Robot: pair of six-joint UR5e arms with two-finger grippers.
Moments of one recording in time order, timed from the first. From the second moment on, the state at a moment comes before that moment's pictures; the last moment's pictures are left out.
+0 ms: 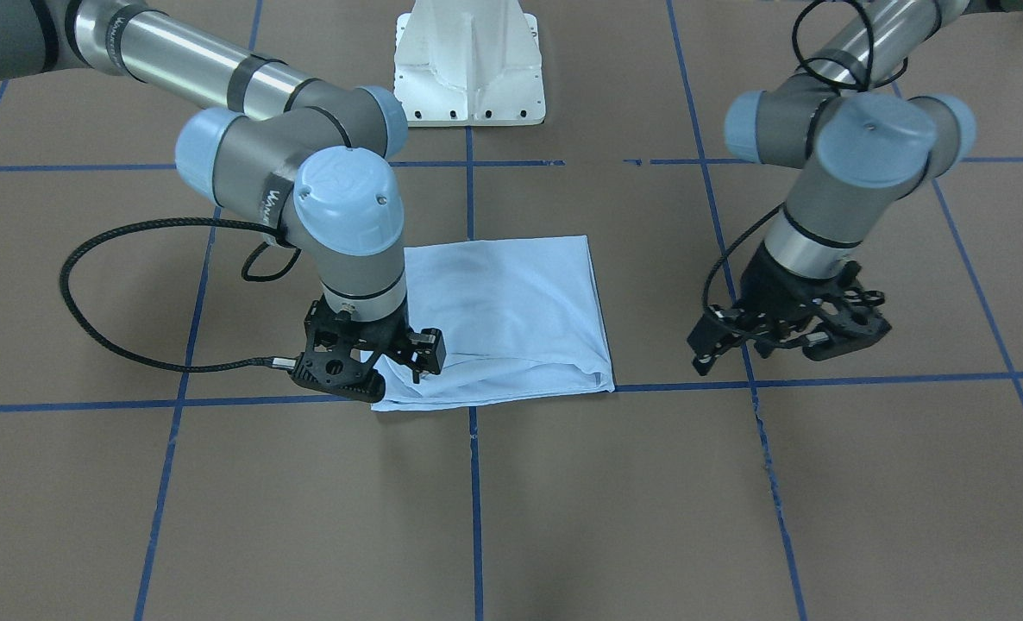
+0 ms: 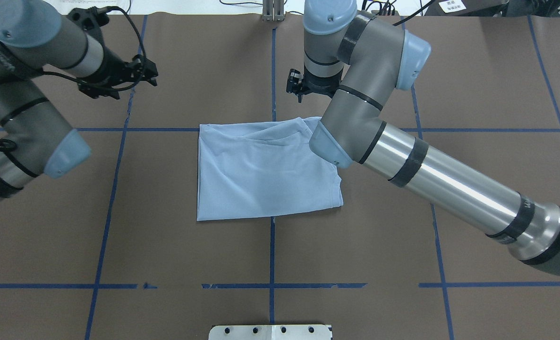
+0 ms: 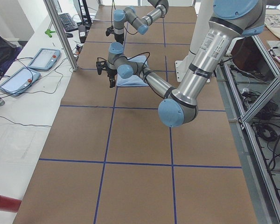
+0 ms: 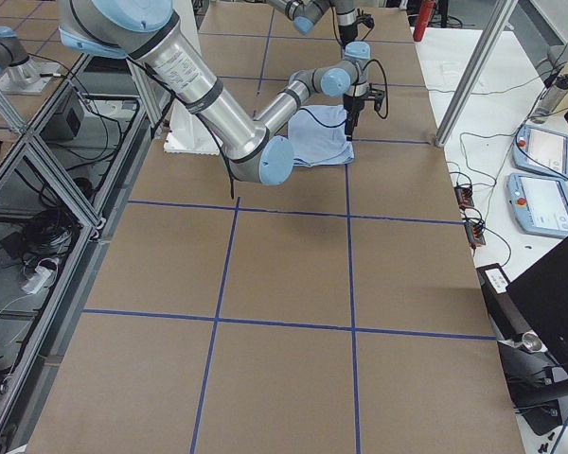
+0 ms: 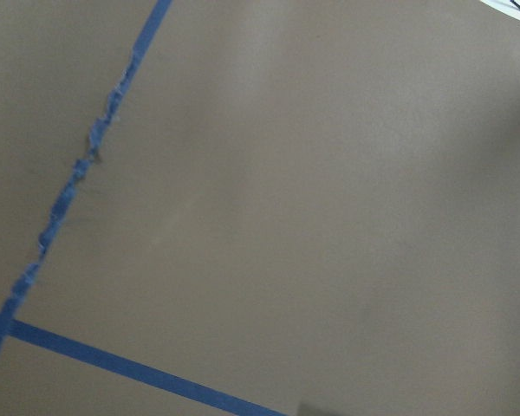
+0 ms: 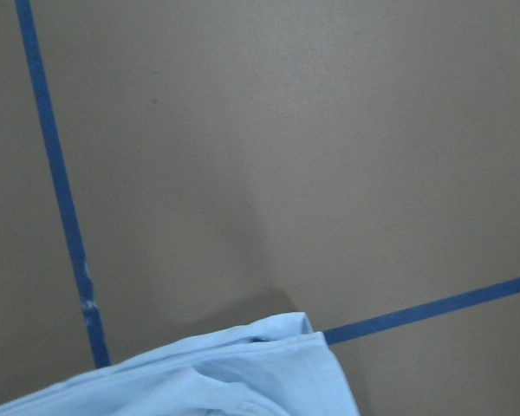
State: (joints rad) left arm -0.96 -2.01 -1.65 -1.90 -2.02 -1.19; right arm 0.77 -0.71 1.43 -1.70 1.94 1.16
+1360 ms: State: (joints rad) left arm -1.59 -1.48 -1.65 -1.89 -2.28 0.07; right arm 1.53 -1.59 1.75 -1.76 2.35 -0.12
